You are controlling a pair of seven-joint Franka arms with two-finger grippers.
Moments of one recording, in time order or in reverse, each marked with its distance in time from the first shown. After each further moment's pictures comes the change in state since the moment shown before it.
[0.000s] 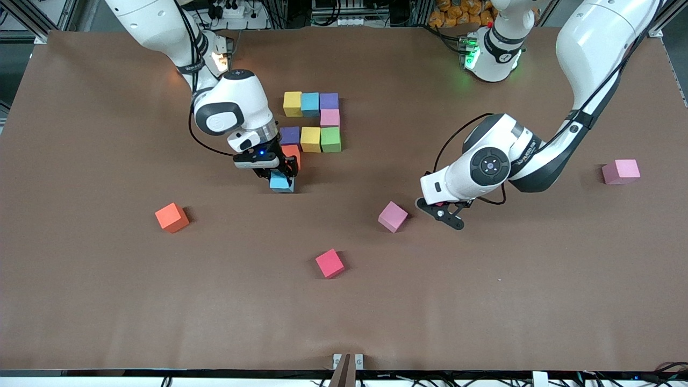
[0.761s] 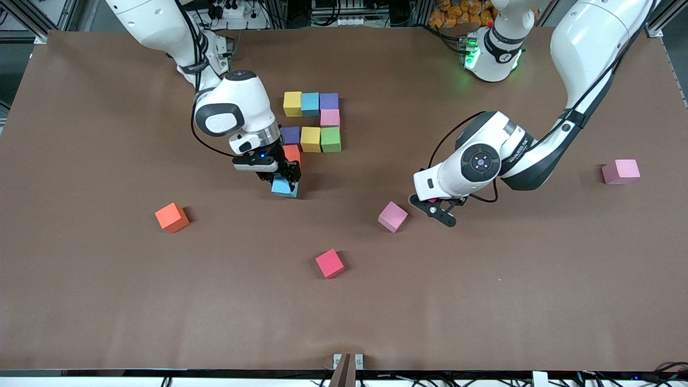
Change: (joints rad) left arm -0.022 0.002 0.001 0.000 0.000 0.000 0.000; right arm 0.000 0.004 0.020 0.038 0.111 -0.040 0.020
